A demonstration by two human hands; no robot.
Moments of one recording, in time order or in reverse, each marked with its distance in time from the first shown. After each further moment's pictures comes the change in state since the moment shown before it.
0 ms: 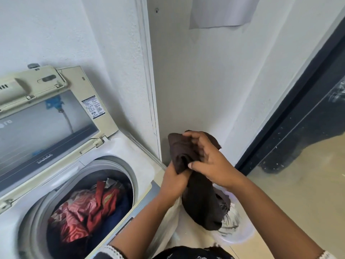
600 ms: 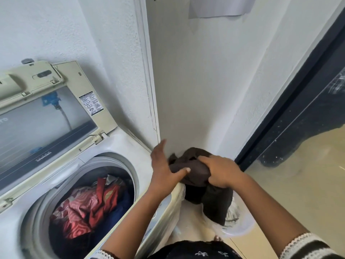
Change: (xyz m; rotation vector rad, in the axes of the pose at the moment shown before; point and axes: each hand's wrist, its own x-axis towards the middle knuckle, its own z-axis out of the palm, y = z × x) left_hand 0.005 -0.018 -0.033 0.351 0.070 0.162; right_hand 0.001 0.056 -0.016 -1.103 -0.275 0.391
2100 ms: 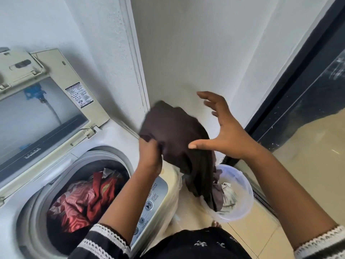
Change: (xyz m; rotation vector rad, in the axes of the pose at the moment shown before) left_hand 0.031 0.042 -0.010 -0.868 0.203 -0.113; right_hand -0.027 -0.001 -0.067 0.818 0.502 -0.371
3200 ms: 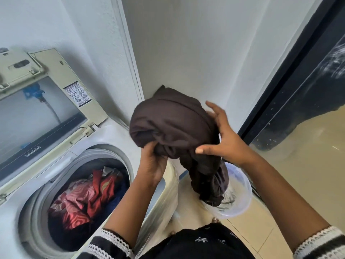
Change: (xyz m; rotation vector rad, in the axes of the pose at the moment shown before) left_hand -0.025 -0.016 -0.006 -0.383 -0.139 -0.223; right_hand -0.032 0.028 0.005 0.264 -0.070 0.120
